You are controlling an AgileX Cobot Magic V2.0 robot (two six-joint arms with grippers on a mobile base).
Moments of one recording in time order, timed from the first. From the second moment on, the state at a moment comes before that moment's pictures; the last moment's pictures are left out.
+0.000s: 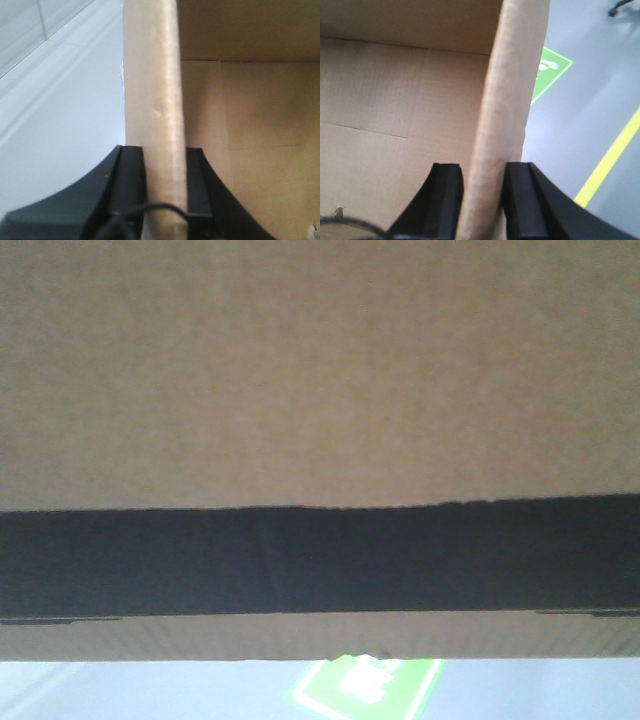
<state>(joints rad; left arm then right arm) -0.22 0.58 -0.97 -0.19 0.92 -0.01 0.20 0.63 -1.11 0.07 1.10 0.06</state>
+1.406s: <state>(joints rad) -0.22 0.58 -0.97 -0.19 0.92 -0.01 0.20 0.63 -1.11 0.07 1.10 0.06</state>
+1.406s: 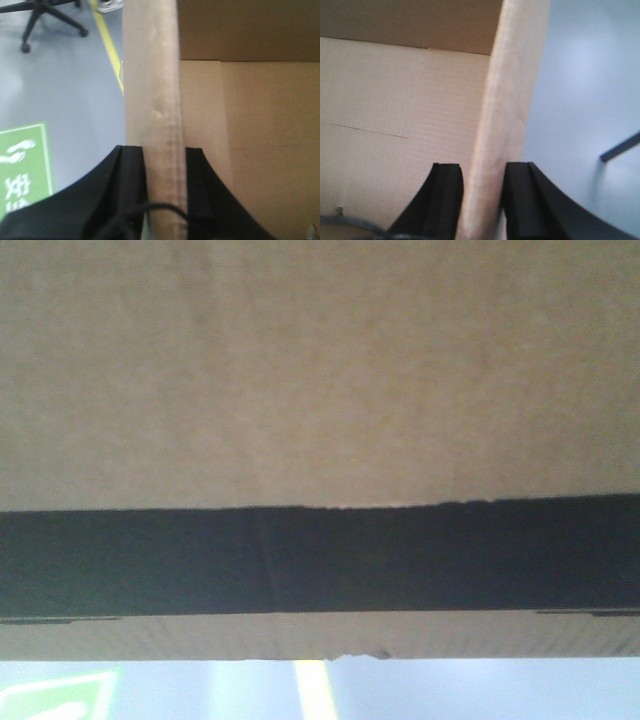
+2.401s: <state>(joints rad) -0.22 0.58 -0.97 -0.19 0.92 -0.01 0.20 0.63 -1.11 0.07 1.10 0.06</state>
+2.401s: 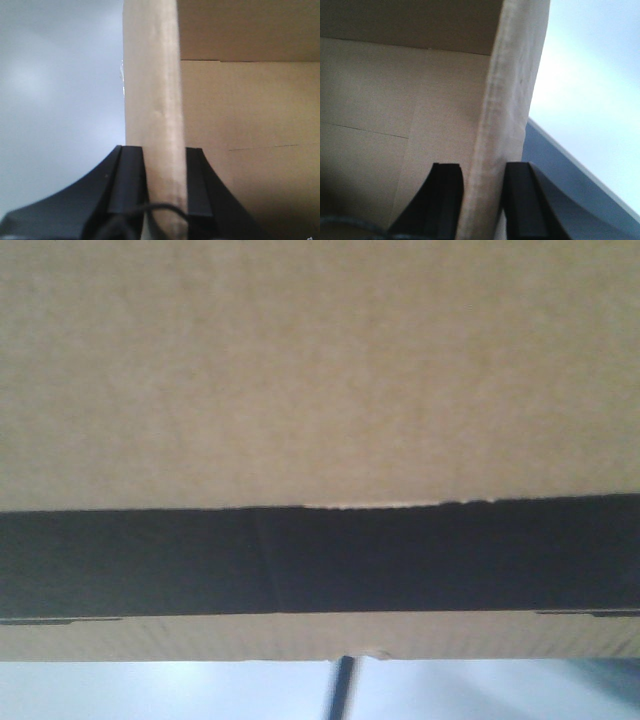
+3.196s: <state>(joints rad) -0.22 0.58 -0.97 -0.19 0.92 -0.01 0.20 0.63 -1.11 0.07 1.10 0.06</state>
